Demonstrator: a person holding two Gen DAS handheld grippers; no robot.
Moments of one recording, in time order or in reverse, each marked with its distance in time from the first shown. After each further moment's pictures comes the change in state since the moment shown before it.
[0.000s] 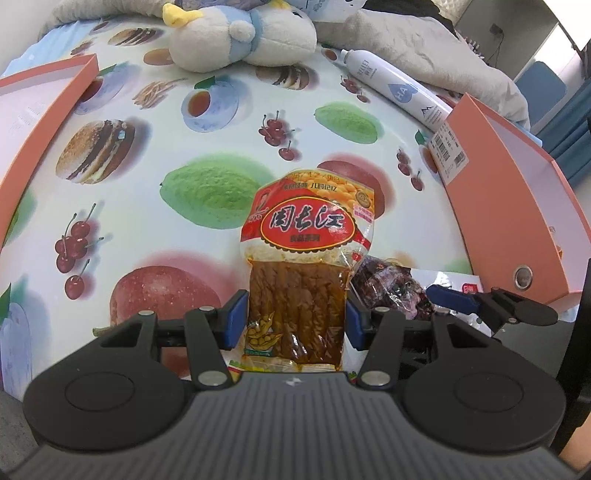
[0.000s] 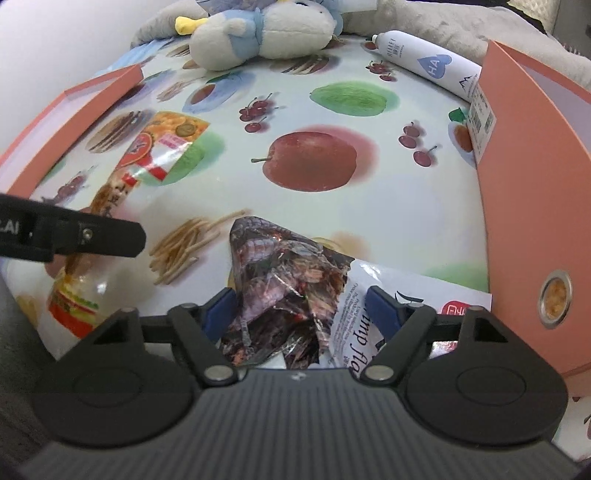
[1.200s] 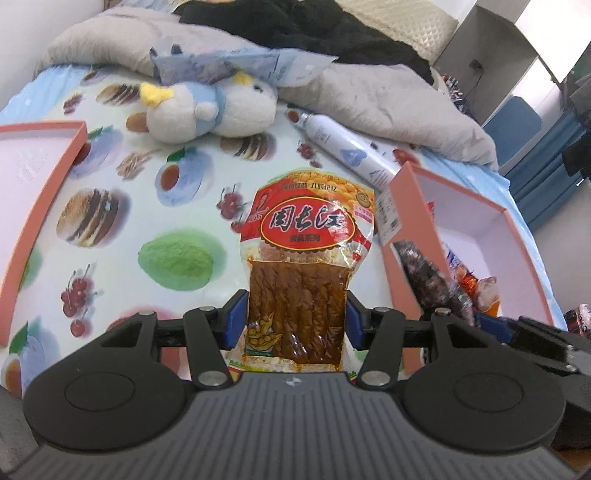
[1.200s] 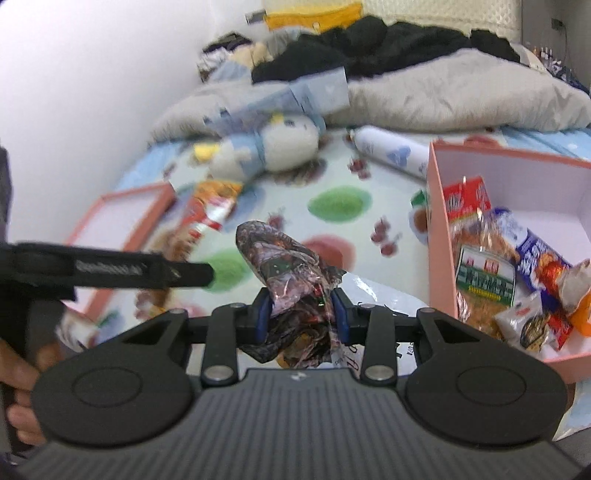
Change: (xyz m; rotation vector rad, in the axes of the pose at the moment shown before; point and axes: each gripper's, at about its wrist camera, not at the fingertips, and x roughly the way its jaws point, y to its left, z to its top) left arm -0.086 -0.047 0.044 -0.017 -0.108 -0.065; right arm -0.152 -0.024 0.048 0.136 -0.205 0.081
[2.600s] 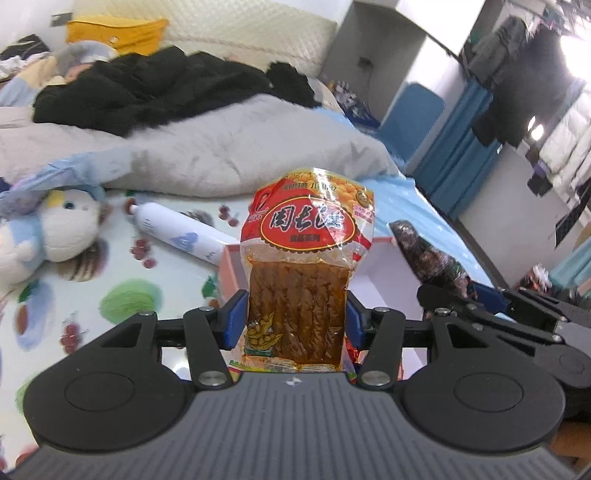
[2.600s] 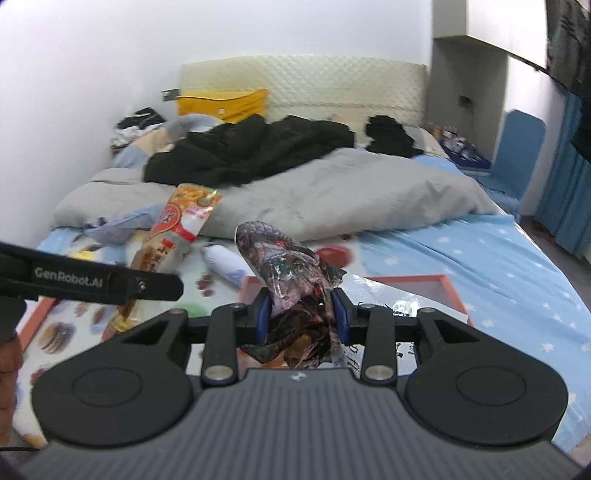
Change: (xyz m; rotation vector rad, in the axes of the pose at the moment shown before) left arm 0.041 -0.208 0.088 0.272 -0.078 -0.218; right arm -0.061 -0.142 0.068 0.013 -0.236 -0.331
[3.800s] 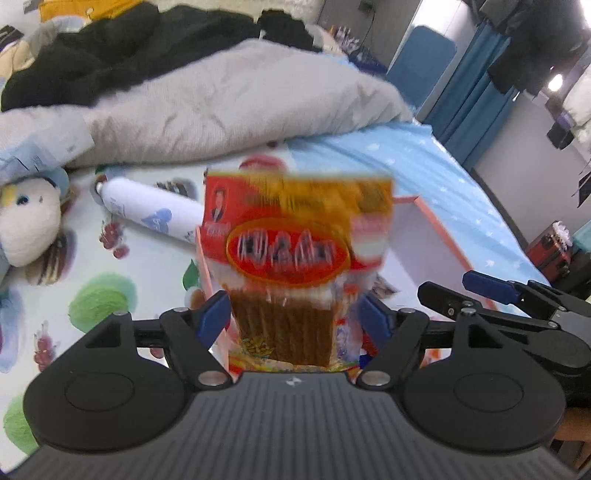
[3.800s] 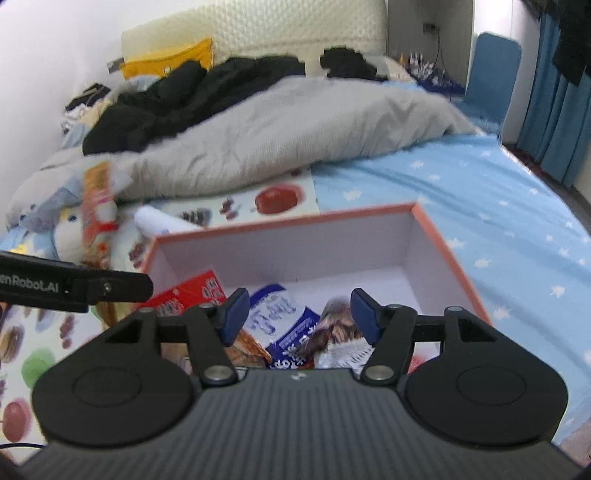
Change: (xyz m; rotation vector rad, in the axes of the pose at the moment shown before) left arm 0.100 -0.009 0.022 0.055 0.151 0.035; right arm 0.072 -0.062 -0.018 0.110 0.147 -0.039
